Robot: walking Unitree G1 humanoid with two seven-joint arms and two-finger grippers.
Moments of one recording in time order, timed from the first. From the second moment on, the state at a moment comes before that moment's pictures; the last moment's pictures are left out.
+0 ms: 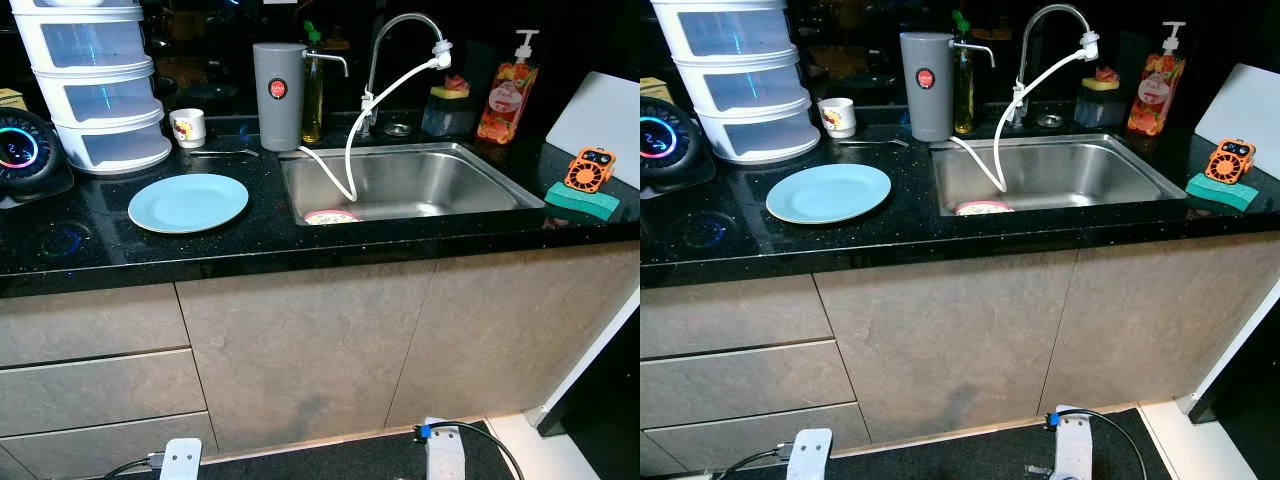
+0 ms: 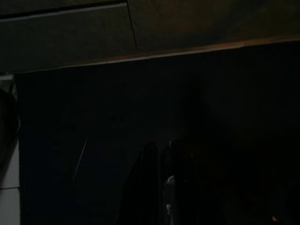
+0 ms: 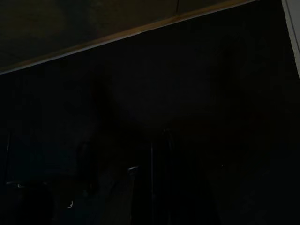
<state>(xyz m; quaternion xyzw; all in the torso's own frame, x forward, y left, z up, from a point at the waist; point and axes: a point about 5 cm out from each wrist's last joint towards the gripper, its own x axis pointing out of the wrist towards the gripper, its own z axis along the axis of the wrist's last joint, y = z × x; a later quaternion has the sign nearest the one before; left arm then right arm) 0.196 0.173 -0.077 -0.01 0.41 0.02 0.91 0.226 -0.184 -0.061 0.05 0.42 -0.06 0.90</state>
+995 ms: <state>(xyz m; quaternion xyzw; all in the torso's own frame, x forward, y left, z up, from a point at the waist) 0.202 0.170 -0.075 0.00 0.42 0.02 0.91 0.218 -0.188 -0.066 0.04 0.44 -0.06 0.90</state>
